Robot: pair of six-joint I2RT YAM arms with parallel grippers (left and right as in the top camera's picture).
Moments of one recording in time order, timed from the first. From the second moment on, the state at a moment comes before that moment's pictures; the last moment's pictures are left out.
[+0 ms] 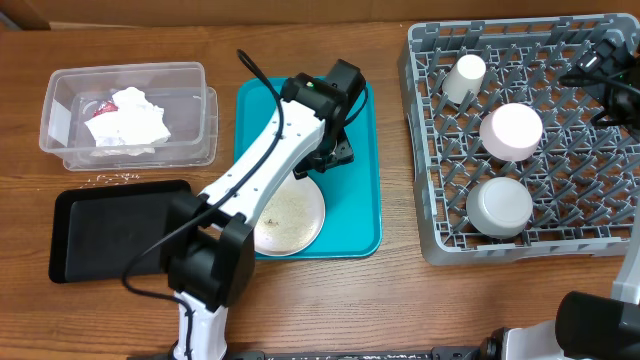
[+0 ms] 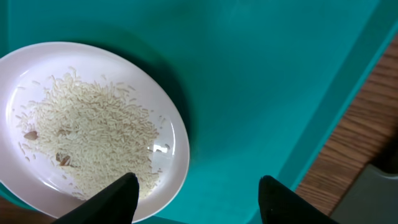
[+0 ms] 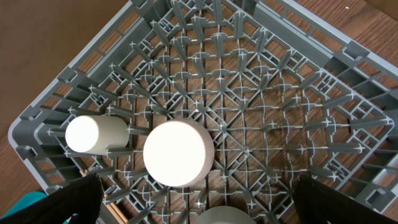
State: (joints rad) left arm -0.54 2.07 1.82 -1.26 -0.05 -0.89; right arm -0.26 1.66 1.92 -1.25 0.17 0.50
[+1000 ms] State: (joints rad) left arm -0.54 2.20 1.82 -1.27 -0.14 -0.74; right arm -0.26 1.66 1.92 -1.25 0.17 0.50
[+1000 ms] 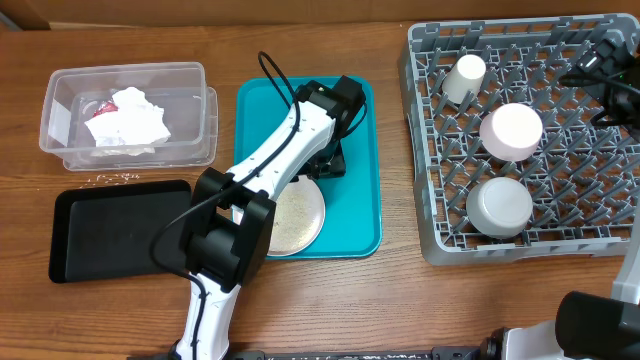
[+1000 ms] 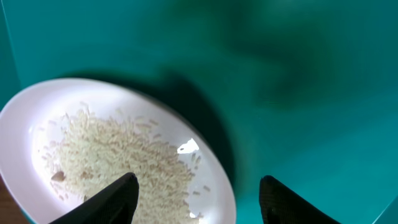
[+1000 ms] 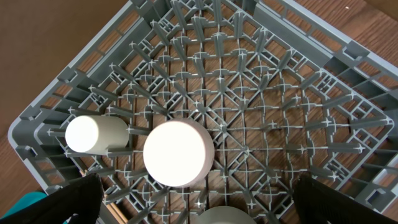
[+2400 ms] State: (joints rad) left arm -0.54 2.30 1.82 -1.26 -0.13 -0.78; right arm -0.26 1.66 1.92 -1.25 0.17 0.50
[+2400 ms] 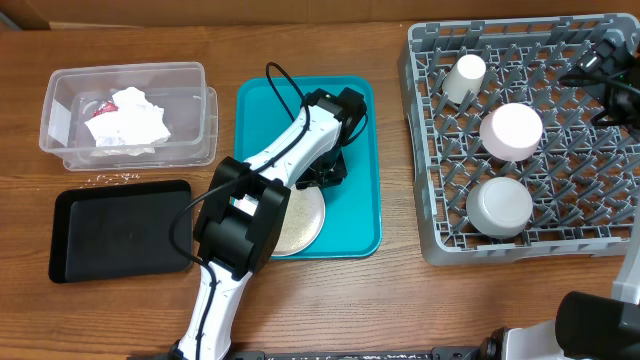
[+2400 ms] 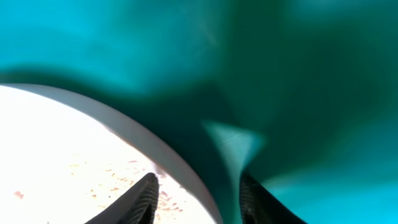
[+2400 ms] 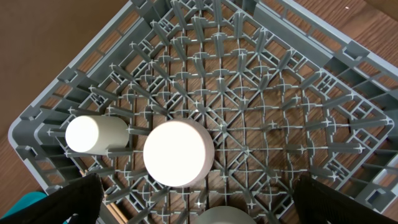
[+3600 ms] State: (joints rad) left arm -0.54 2.31 1.92 -1.40 -0.22 -0.75; right arm -0.26 1.66 1.92 -1.25 0.17 0.50
